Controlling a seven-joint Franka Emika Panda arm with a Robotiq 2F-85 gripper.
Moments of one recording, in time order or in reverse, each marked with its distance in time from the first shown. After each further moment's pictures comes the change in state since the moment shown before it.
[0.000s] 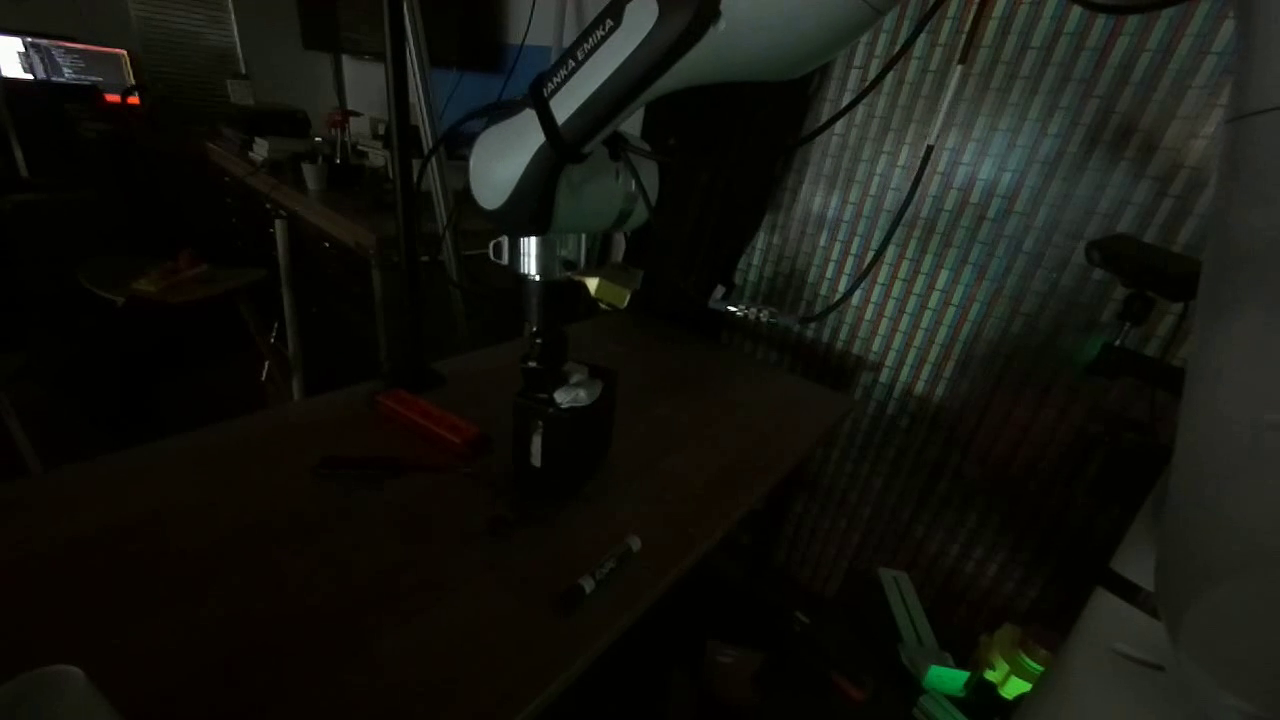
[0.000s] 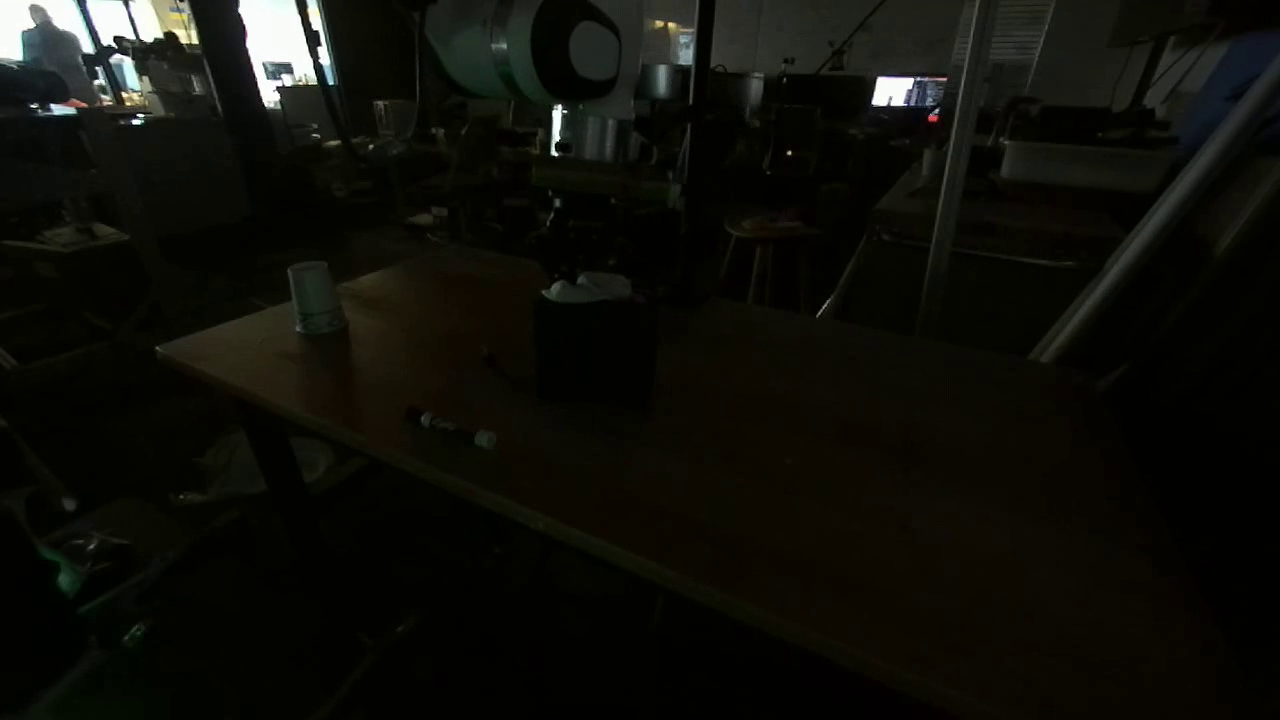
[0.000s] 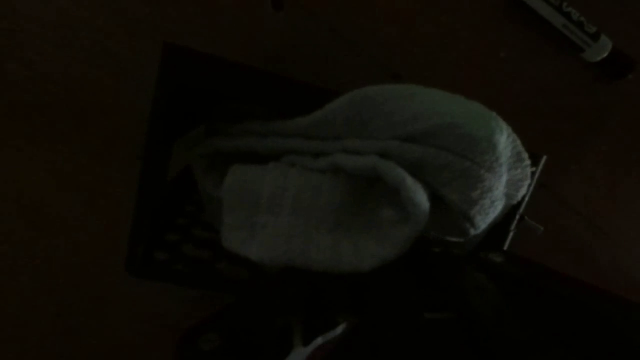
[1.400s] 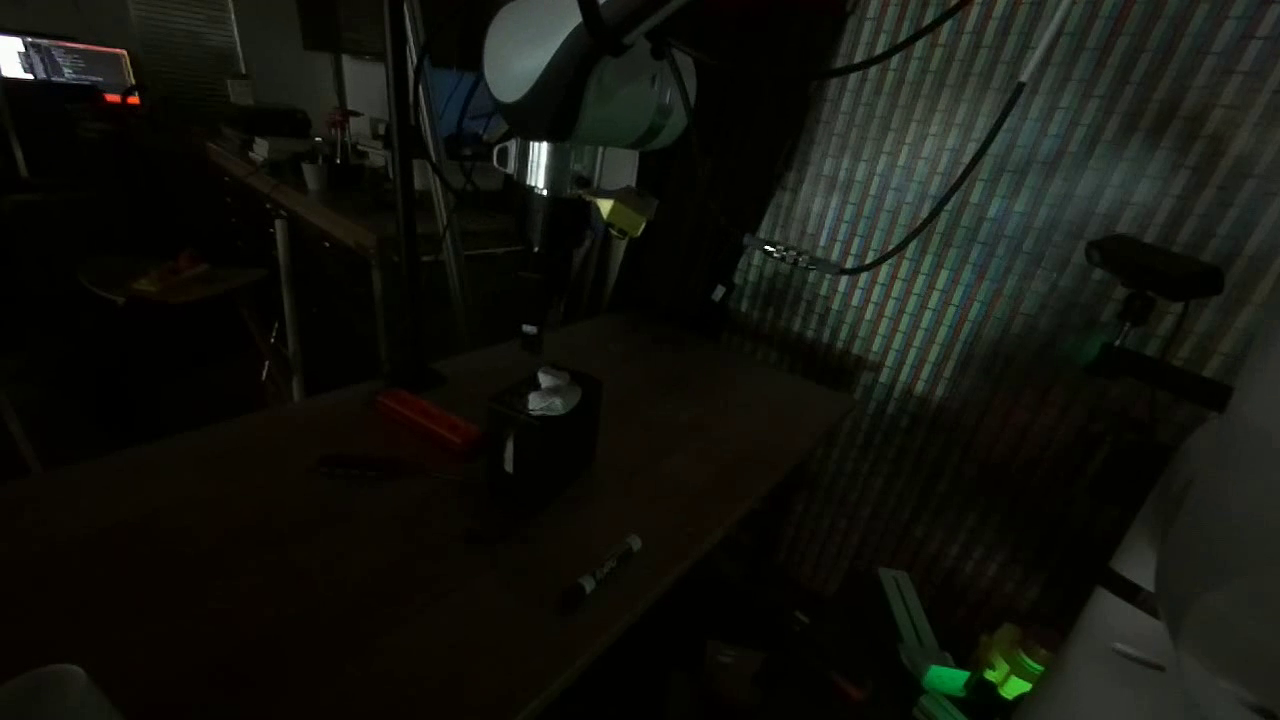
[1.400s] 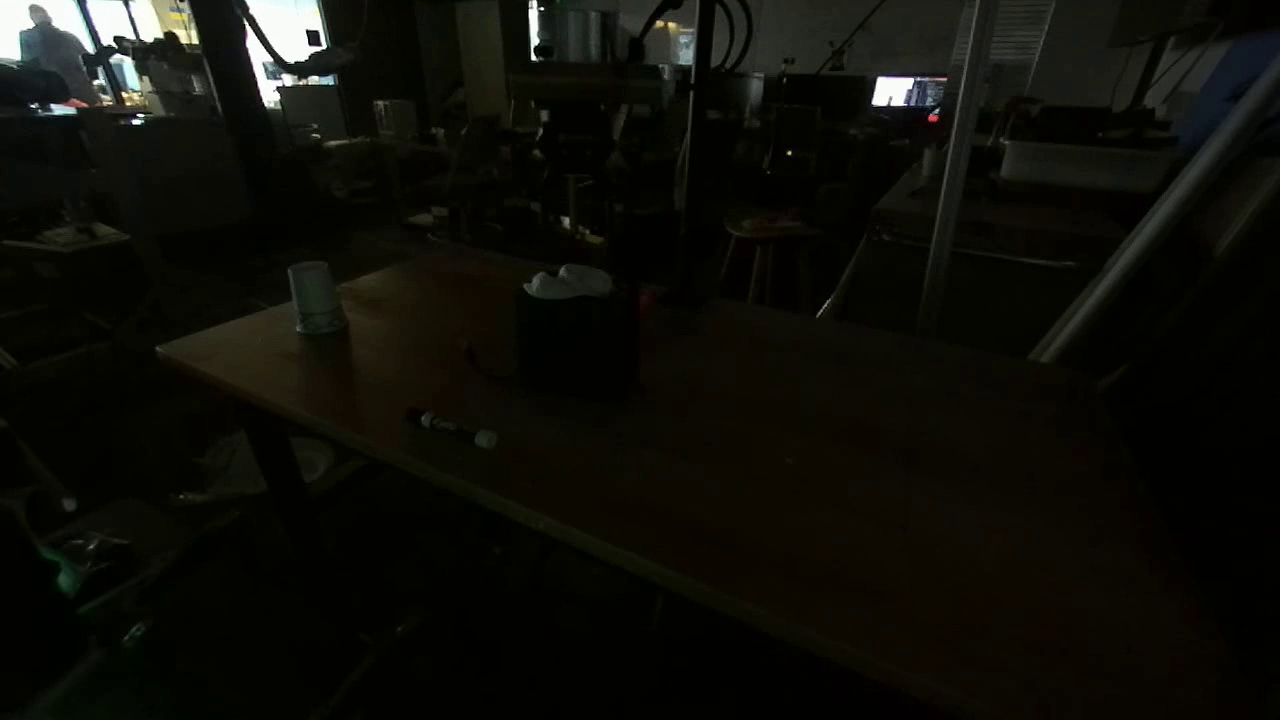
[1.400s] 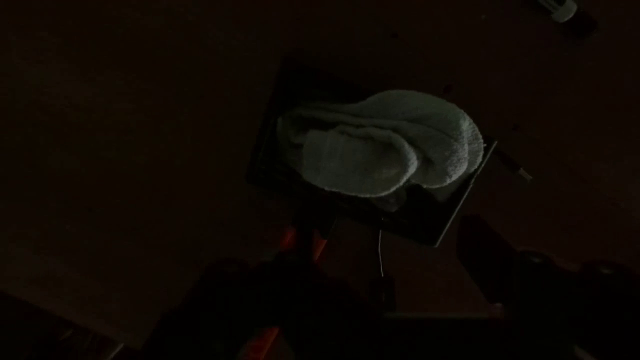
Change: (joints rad) arm 0.001 -0.202 0.008 -0.052 -0.007 0.010 0.021
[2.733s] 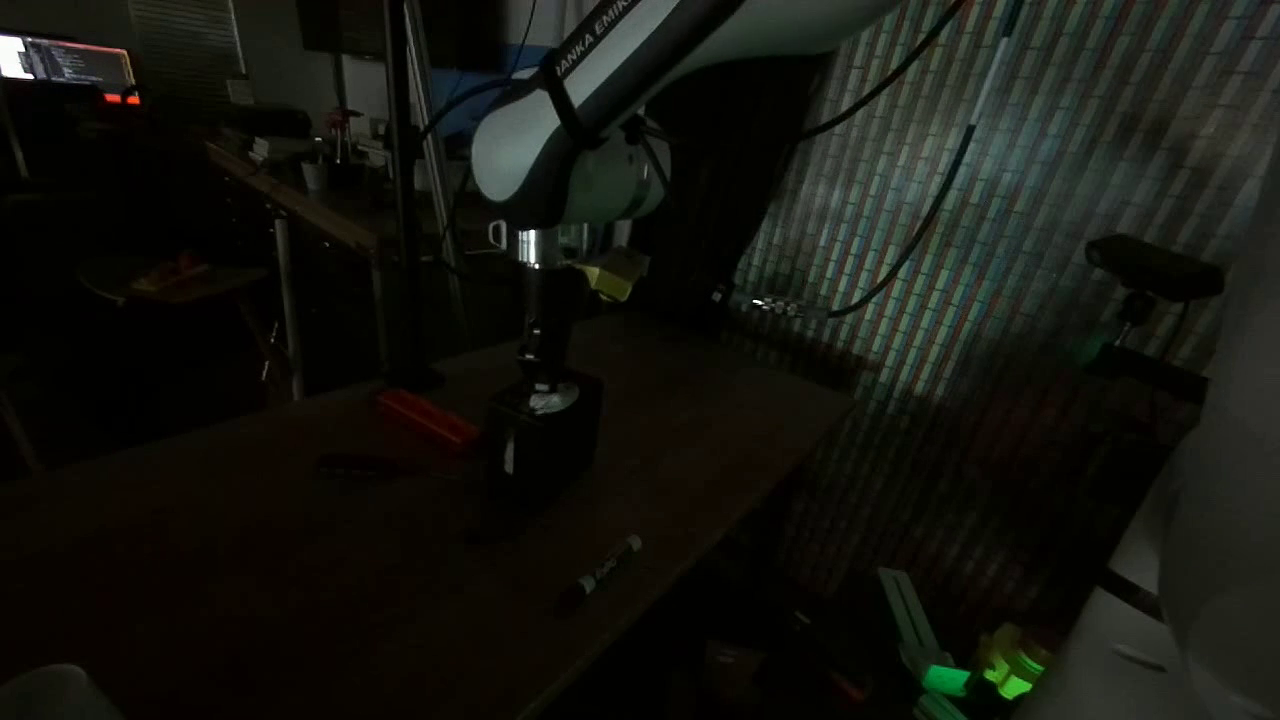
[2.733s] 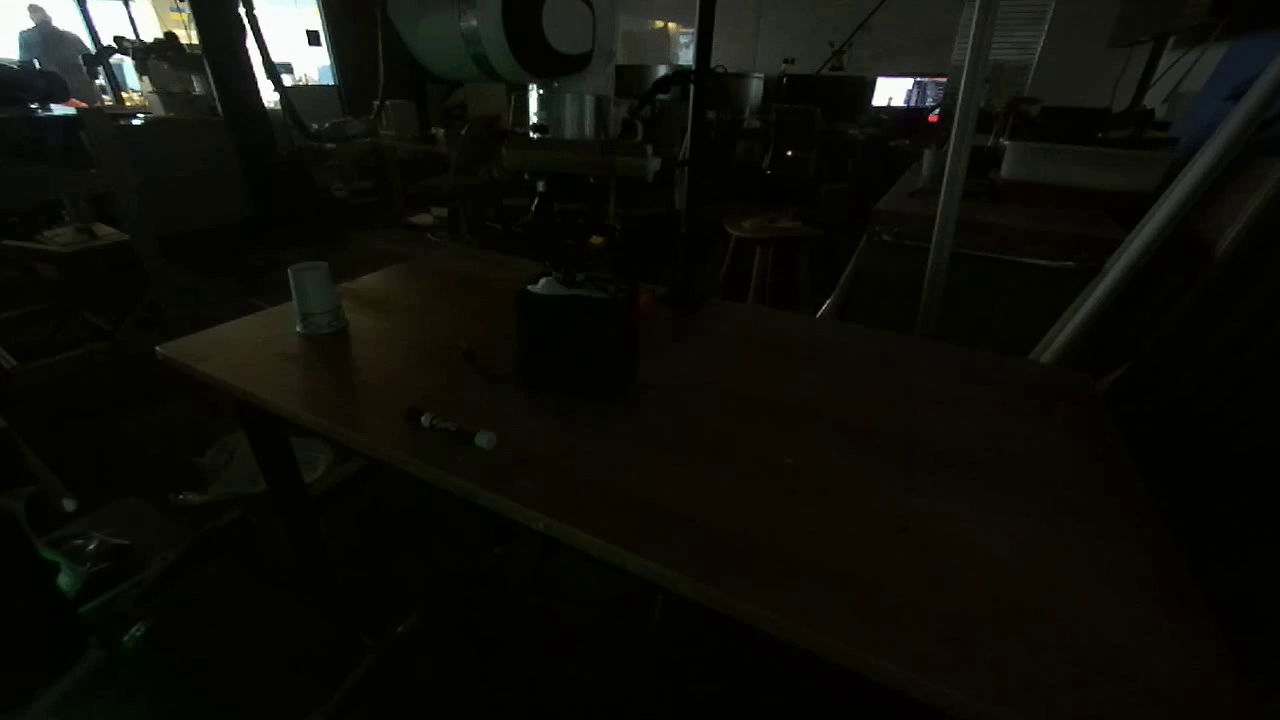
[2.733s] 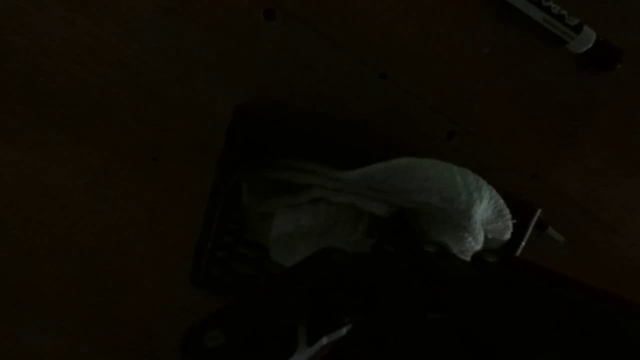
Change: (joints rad) arm 0.021 0.117 -0.007 -0.026 -0.049 0.036 0.083
